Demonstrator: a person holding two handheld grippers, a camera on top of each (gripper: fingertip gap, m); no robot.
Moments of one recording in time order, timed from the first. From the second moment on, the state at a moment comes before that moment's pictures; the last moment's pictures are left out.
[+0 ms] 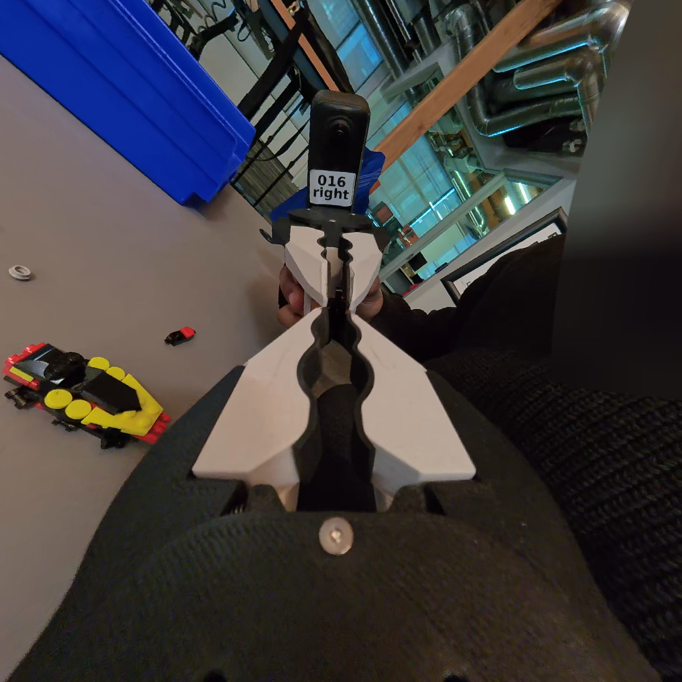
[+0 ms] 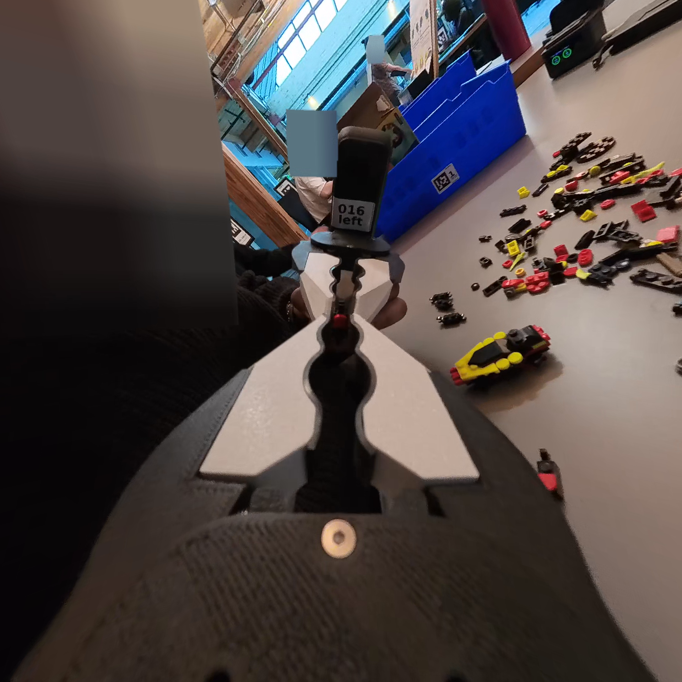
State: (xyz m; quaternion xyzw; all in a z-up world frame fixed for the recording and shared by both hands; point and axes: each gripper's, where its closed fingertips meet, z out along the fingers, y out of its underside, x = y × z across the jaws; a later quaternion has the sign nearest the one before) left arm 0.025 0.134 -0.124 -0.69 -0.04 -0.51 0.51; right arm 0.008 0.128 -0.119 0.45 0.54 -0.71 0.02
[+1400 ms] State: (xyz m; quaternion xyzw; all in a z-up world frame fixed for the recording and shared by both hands) left arm -0.001 0.146 -0.137 -0.79 0.02 -0.19 0.58; right arm -0.012 0.141 -0.130 0.55 0.44 -0.71 0.04
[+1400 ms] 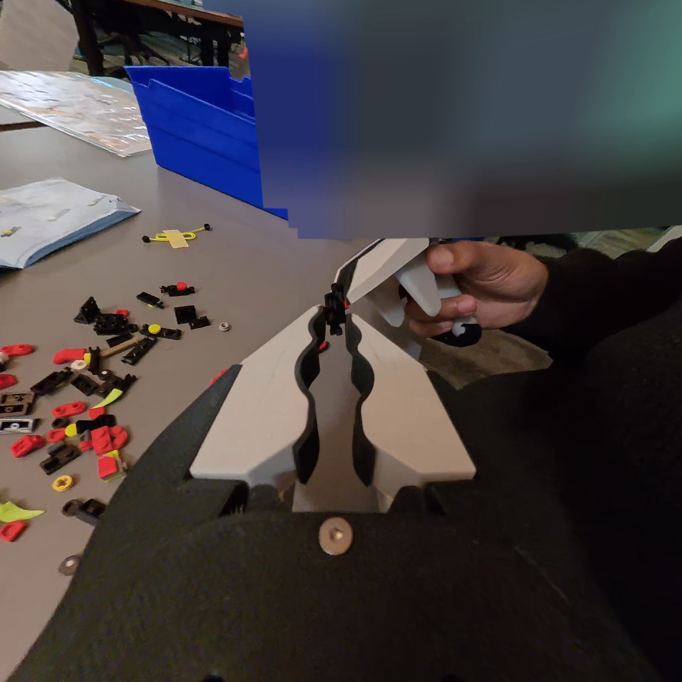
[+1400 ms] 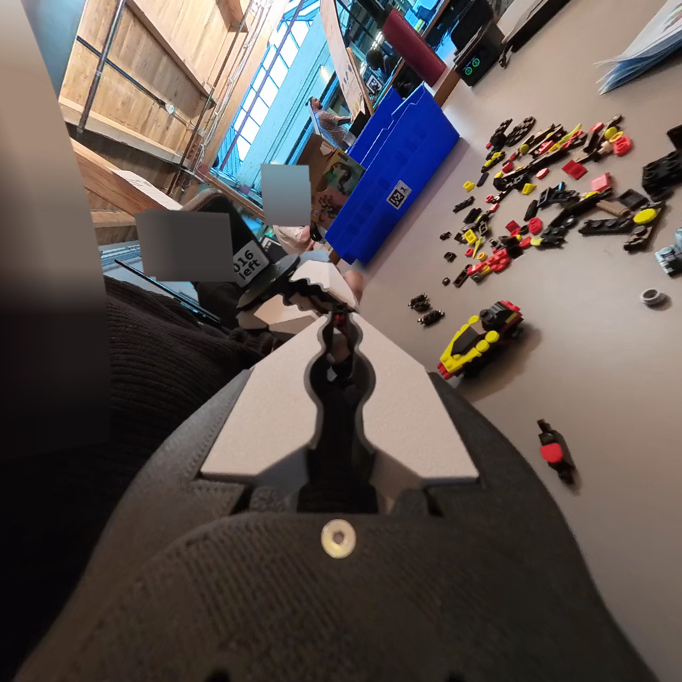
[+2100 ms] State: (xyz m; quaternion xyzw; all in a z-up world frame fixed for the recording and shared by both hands) left arm -0.001 0.143 -0.128 -0.79 0.07 -0.10 0.60; right arm -0.011 0.132 -0.118 0.52 0.47 -0.71 0.00
